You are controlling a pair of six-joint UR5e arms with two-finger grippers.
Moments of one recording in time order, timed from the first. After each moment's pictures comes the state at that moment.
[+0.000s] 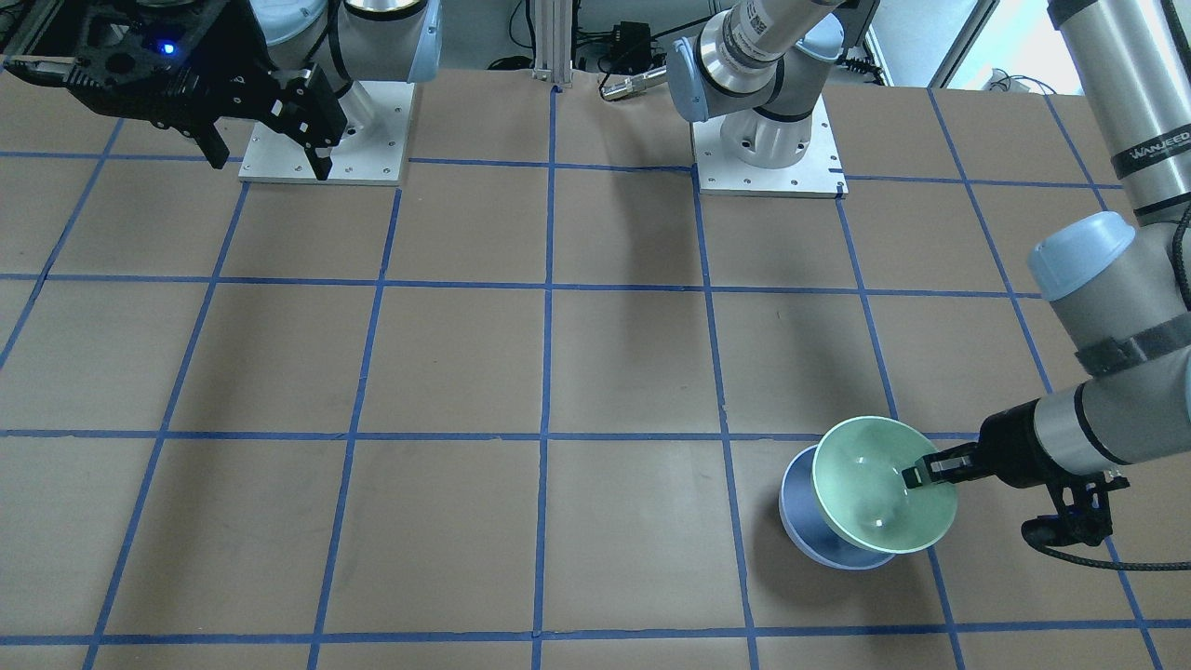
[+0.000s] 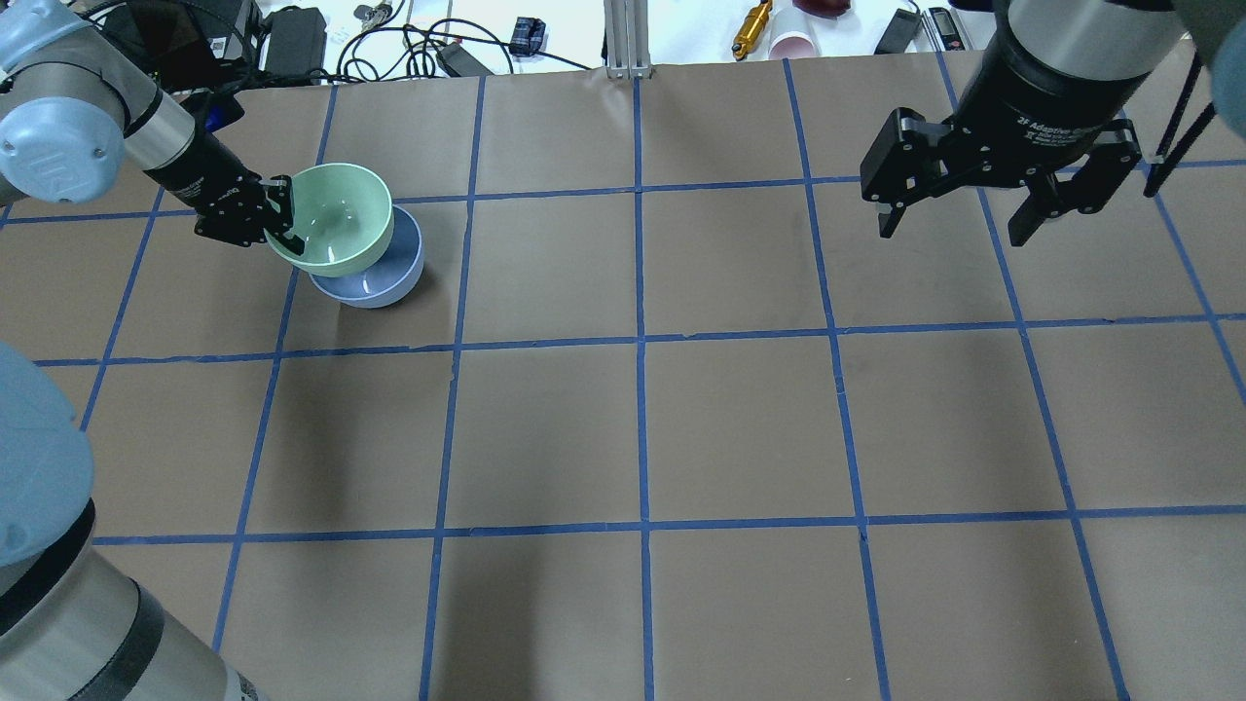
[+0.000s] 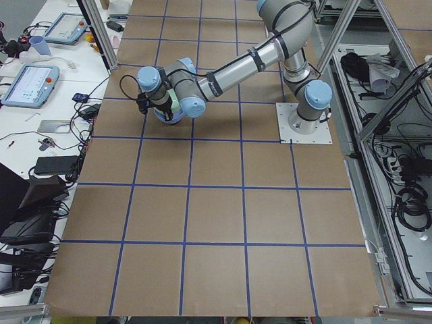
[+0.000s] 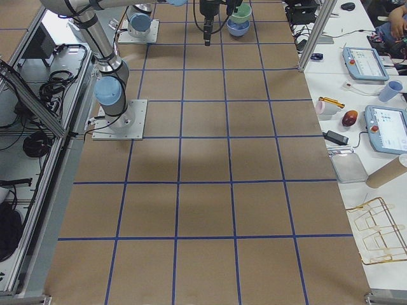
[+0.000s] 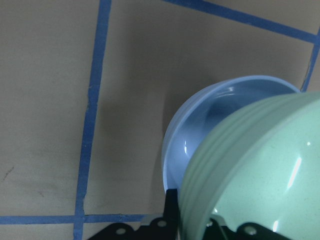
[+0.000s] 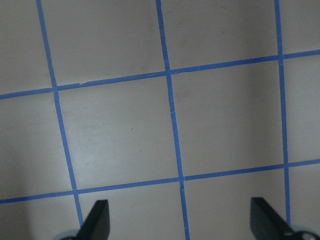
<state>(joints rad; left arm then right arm) -1.20 -2.07 -1.46 -1.35 1.34 0.20 1.58 -1.67 1.55 -1.46 -1.56 0.13</state>
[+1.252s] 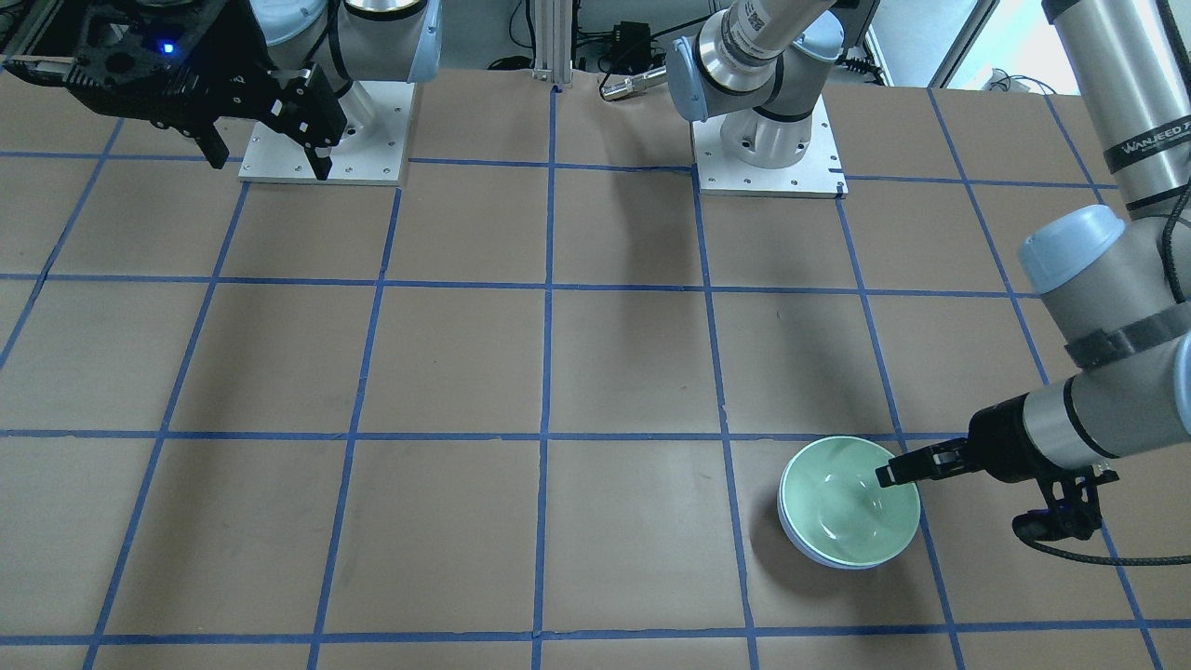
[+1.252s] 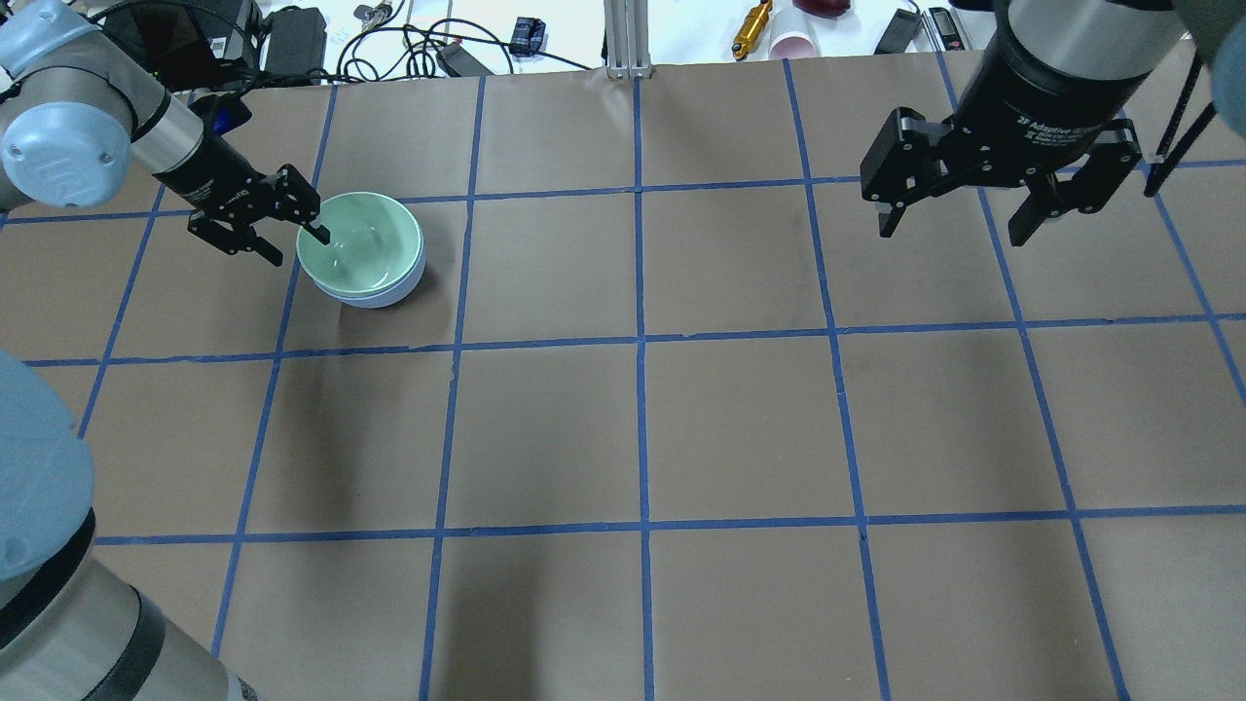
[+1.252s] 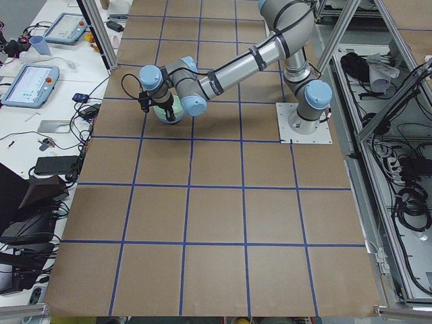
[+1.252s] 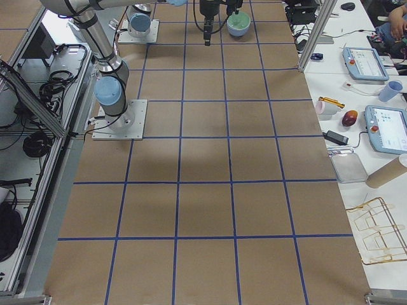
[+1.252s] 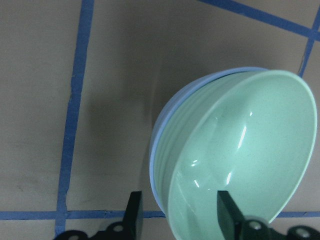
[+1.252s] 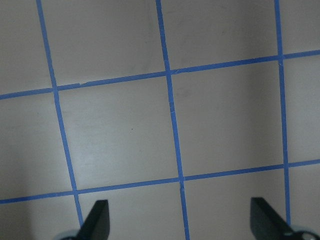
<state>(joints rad) -1.21 -2.05 -1.48 -1.35 1.33 0.16 1.58 -1.67 1.55 -1.46 -1.56 0.13</state>
